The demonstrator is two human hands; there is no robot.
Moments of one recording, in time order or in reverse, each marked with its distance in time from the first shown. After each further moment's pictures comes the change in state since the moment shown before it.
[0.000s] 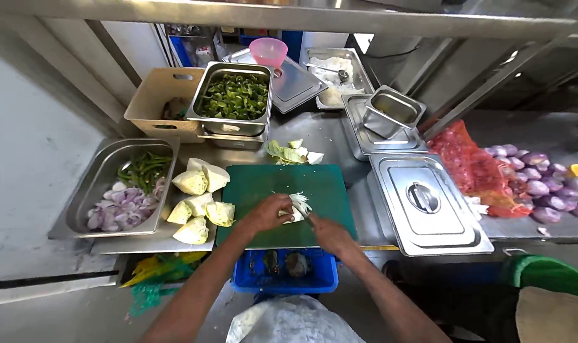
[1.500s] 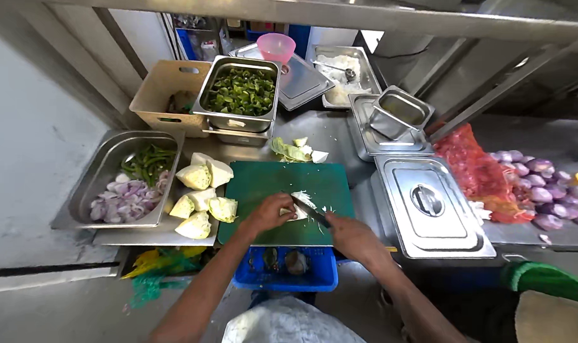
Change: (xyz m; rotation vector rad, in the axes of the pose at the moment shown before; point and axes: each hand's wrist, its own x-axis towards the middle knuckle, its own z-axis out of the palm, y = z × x) left_hand -0.011 -0.009 0.015 -0.063 0.152 -0.005; right_hand -0.041 0.001 -0.036 -0.071 0.023 0.015
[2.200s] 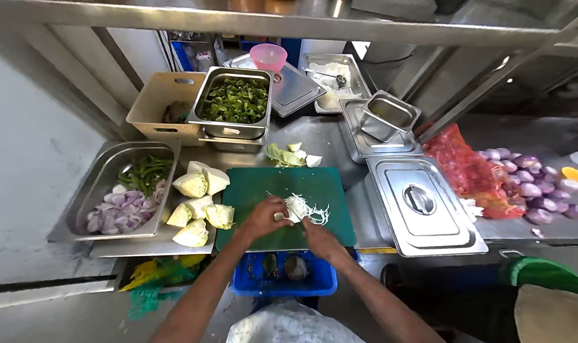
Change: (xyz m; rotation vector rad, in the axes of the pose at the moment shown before) left_hand -0.004 0.009 -0.007 0.063 0.045 -0.026; right_hand 0.066 -0.009 0.072 0.186 -0.005 -0.067
